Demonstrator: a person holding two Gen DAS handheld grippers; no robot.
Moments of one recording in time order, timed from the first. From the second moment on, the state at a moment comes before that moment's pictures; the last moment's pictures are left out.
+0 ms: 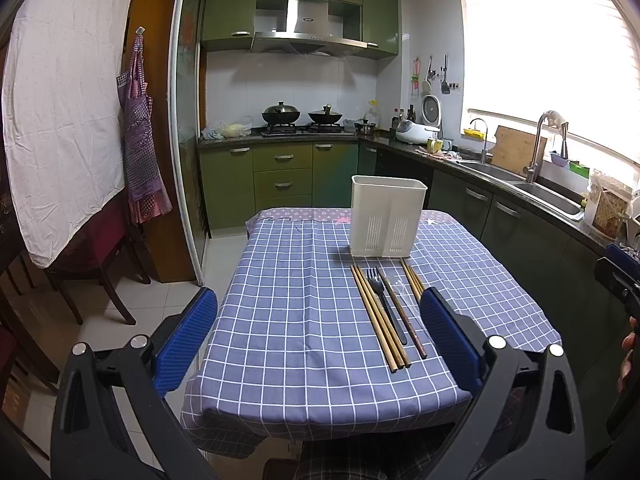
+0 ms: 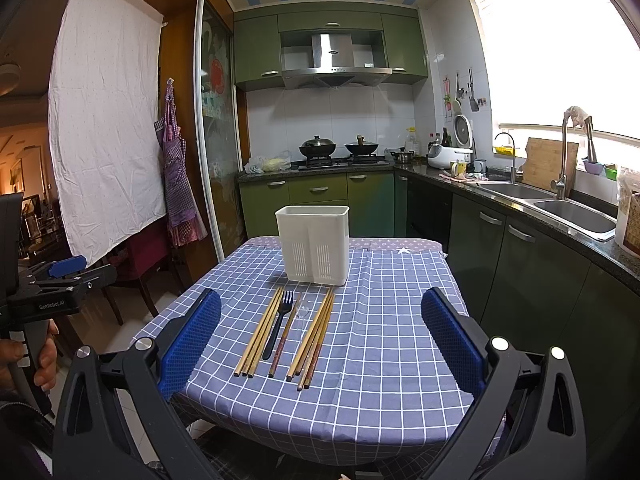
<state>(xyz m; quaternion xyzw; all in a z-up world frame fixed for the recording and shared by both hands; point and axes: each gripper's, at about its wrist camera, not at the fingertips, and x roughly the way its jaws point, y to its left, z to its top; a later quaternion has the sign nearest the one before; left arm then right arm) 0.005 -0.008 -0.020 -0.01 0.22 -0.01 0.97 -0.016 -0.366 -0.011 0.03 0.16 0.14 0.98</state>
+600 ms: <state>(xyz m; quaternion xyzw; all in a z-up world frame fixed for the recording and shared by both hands) 0.054 -0.015 -0.028 0.00 0.27 -0.02 0.96 0.033 -0.360 -0.024 -0.03 0.21 0.10 0.97</state>
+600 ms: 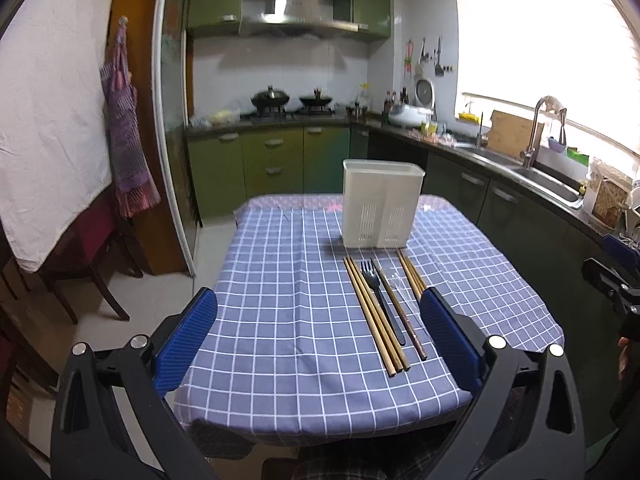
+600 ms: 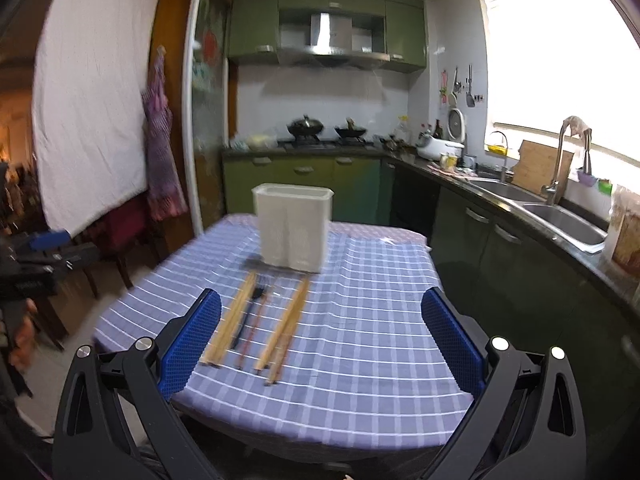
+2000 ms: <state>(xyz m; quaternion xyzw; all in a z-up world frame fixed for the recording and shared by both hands) 0.316 -0.121 -0.173 -0.04 0.62 -0.06 0.78 0.197 -0.373 -0.111 -0.02 0.44 0.14 0.89</state>
